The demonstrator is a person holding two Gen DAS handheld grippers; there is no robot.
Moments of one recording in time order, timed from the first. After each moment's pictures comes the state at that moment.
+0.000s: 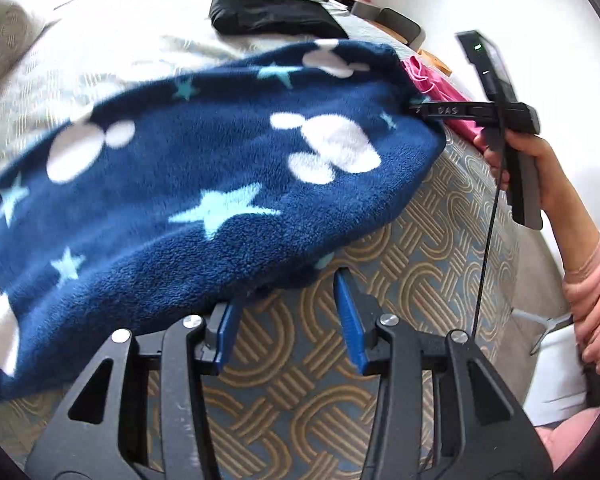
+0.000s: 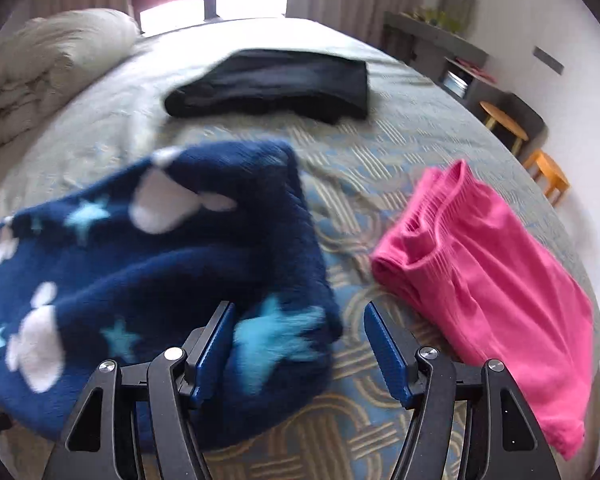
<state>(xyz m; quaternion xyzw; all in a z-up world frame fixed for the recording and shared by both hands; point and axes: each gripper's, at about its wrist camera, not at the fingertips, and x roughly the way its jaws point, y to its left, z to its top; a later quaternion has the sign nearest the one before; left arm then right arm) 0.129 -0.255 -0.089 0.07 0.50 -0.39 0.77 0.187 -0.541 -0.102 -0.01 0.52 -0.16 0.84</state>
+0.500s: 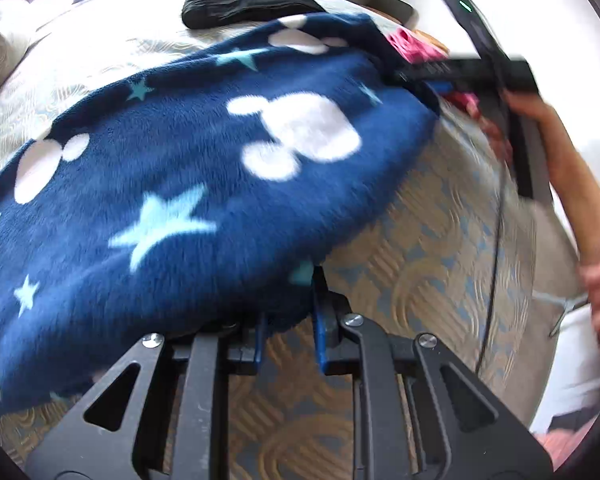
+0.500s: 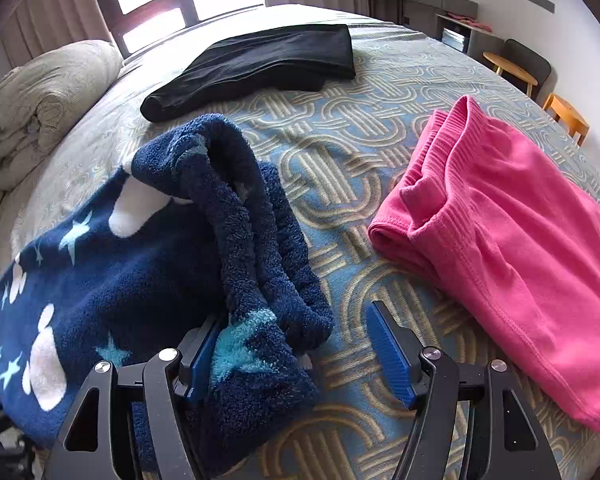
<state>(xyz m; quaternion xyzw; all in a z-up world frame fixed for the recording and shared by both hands) 0.096 -0.289 -0.104 0.11 0.49 -0.39 0.77 0.187 -0.572 -0.115 0.09 0.51 -0.13 0.84</state>
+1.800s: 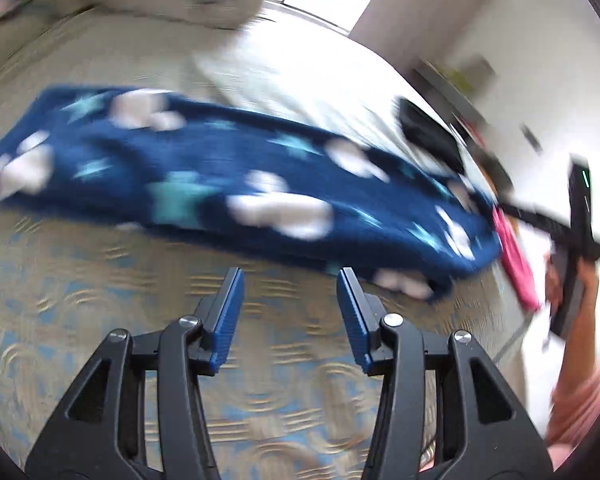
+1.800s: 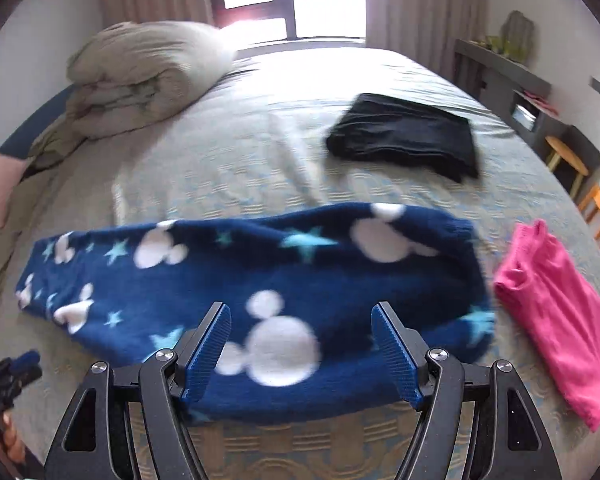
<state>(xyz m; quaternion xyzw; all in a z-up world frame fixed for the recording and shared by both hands) 0.078 0.020 -0.065 -0.20 0.46 -0.14 0.85 0.172 -0.370 -0.017 -0.01 0.48 0.01 0.88</state>
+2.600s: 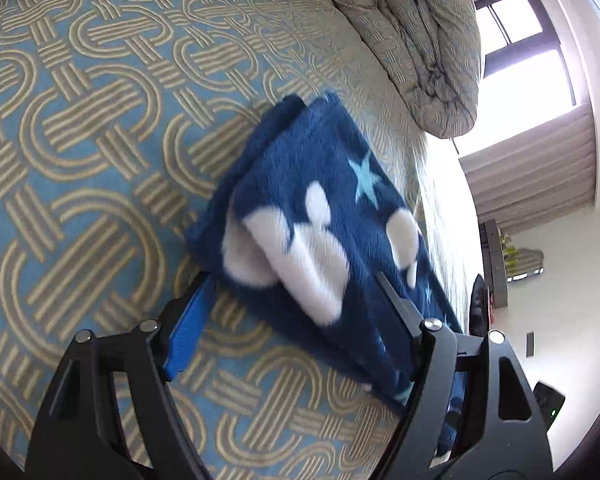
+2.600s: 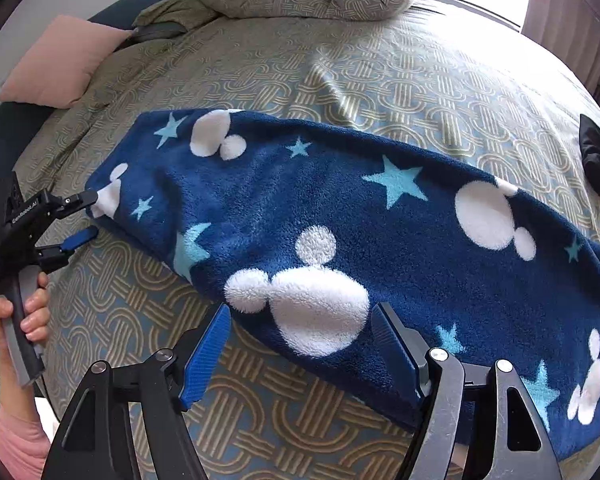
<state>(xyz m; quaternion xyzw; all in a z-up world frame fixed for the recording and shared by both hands) 0.155 0.234 -0.155 -0.45 0.43 0.02 0.78 0.198 -0.083 -0.115 -0.08 0.58 0.17 0.79</state>
